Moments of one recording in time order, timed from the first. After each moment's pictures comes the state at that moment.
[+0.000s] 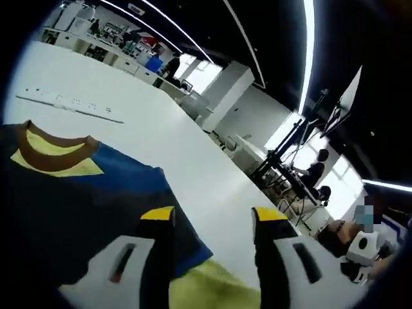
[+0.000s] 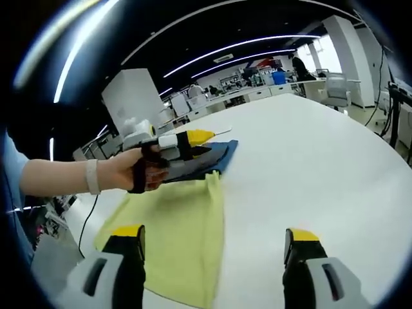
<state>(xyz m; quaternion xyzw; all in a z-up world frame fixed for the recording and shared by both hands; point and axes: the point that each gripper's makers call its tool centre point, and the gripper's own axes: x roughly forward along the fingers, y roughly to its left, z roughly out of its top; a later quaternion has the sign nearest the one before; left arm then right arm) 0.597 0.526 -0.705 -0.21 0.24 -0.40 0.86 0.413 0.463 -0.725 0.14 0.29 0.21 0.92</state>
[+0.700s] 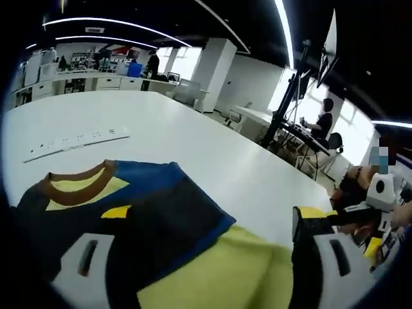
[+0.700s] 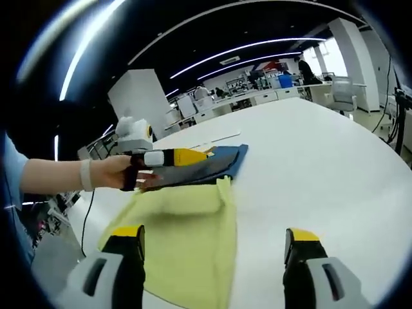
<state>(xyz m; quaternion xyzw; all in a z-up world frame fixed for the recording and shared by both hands) 0.577 0.564 -0.710 -0.07 0.26 -0.43 0.86 0.417 0.479 -0.710 0.13 0.27 0.22 0.93</state>
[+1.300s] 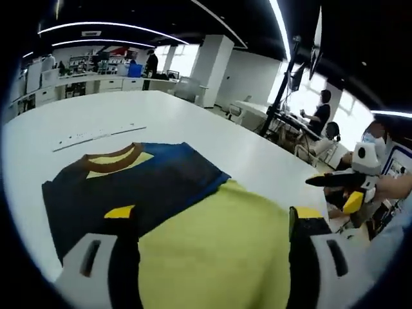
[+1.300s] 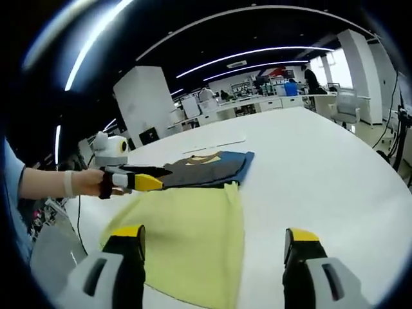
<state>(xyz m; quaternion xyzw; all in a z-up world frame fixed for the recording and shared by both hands) 0.510 0.651 -0.703 -0.03 0.27 -0.43 0.86 0.402 0.490 -0.698 0.10 0.27 0.23 0.93</state>
